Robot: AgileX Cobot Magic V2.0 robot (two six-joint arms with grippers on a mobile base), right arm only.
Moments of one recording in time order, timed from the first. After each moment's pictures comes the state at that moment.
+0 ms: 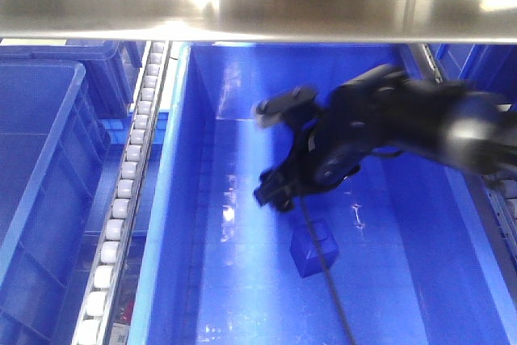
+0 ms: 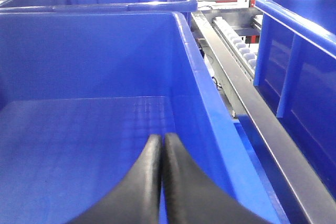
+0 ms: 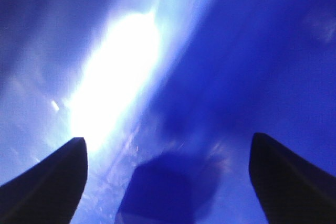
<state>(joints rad) 0.56 1.73 -1.29 -0.08 0.76 0.06</state>
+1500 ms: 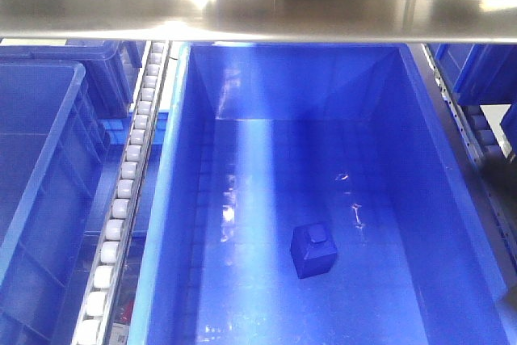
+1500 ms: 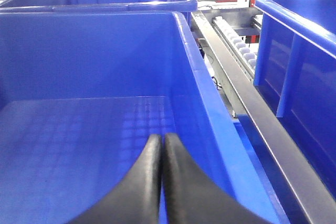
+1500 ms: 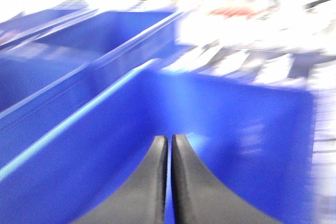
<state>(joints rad) 0.42 0.43 -0.48 -0.12 0.15 0.14</state>
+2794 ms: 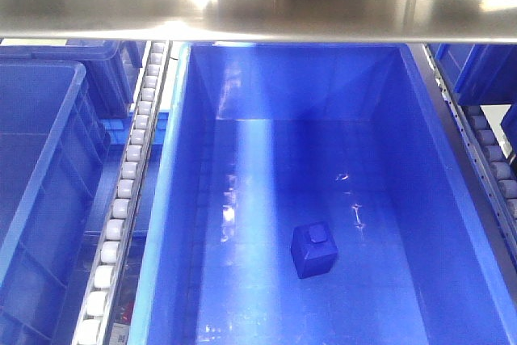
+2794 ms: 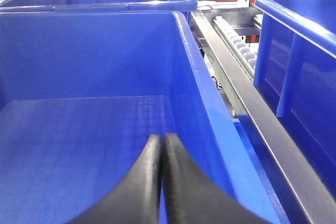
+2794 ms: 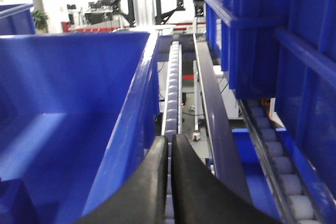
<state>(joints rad) 0.05 -0.01 0.03 -0.11 0.07 0.14</state>
